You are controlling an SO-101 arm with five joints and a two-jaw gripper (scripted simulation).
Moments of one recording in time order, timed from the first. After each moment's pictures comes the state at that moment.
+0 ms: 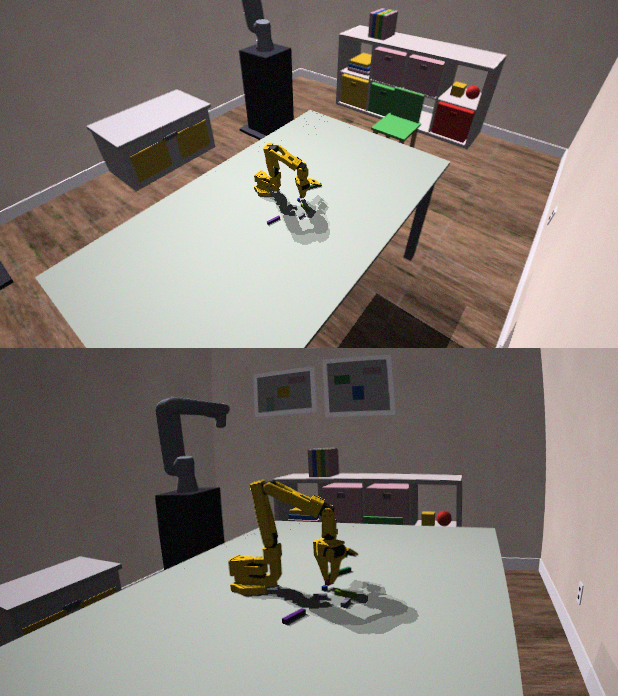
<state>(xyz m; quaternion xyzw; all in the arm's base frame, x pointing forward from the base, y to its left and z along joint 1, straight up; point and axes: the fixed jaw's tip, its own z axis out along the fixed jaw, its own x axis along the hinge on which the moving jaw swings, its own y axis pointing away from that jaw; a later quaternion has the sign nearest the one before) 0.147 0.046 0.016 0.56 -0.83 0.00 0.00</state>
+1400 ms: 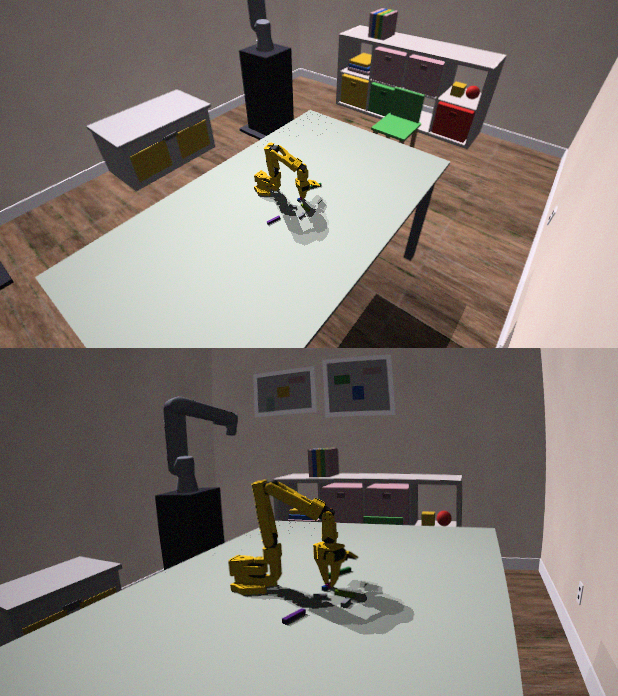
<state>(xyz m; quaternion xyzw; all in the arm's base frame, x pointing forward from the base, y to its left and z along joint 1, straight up) 0.147 0.046 0.008 0.56 -0.83 0.00 0.00</state>
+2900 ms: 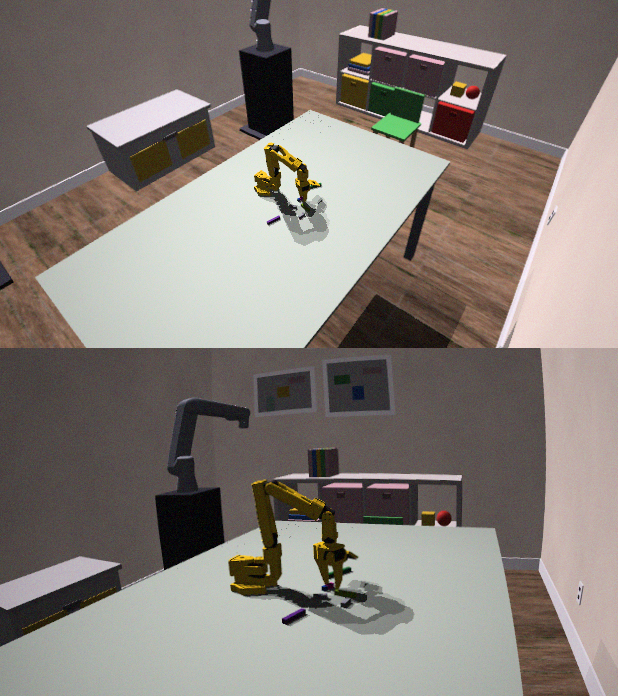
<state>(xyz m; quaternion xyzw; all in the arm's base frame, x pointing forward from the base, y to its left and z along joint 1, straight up) 0.147 0.046 0.008 0.56 -0.83 0.00 0.00</state>
